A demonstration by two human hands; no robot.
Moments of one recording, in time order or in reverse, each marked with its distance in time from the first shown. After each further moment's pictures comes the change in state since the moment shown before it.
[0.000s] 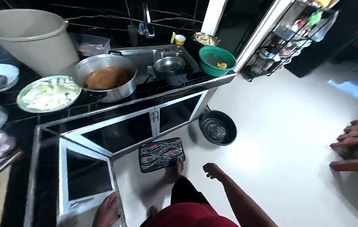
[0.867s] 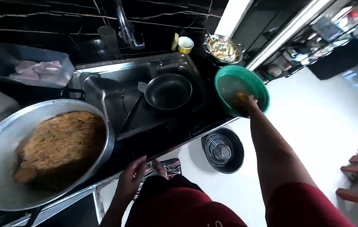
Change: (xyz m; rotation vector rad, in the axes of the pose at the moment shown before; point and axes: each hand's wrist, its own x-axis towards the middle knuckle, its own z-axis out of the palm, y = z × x) left_hand 0.258 0.443 0.088 -0.016 -0.116 0.525; right_hand 0.235 -0.433 -0.491 -0.343 0.789 0.020
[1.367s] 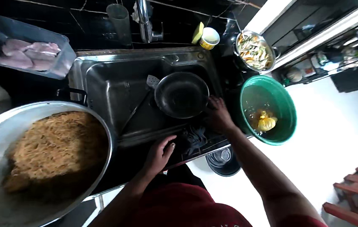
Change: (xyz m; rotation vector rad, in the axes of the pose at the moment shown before) left_hand 0.142 0.034 0.038 -0.004 -0.053 0.197; right_hand -0.111 -0.189 0.063 -0.204 -0.113 -1.037
